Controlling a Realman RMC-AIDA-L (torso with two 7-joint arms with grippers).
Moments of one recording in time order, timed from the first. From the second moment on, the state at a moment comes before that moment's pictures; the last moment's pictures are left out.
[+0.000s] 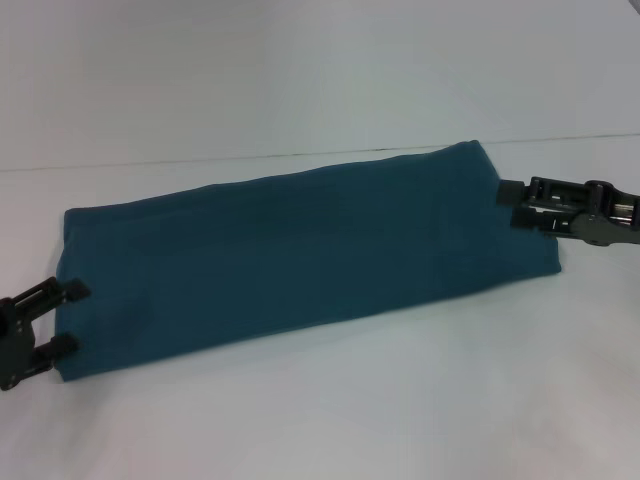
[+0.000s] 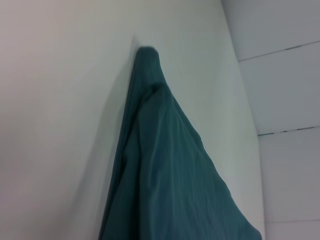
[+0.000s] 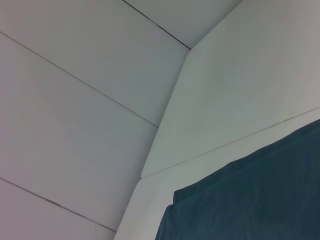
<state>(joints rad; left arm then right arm) -0.41 -2.06 0.40 0.62 2.06 1.35 -2.48 0.56 1.91 -0.54 -0.58 -1.95 -1.58 2.21</state>
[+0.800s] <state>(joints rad) -0.39 -2.08 0.42 0.60 2.10 1.28 -2.48 0.57 1.91 -0.57 -0.57 -1.95 -1.52 2.21</state>
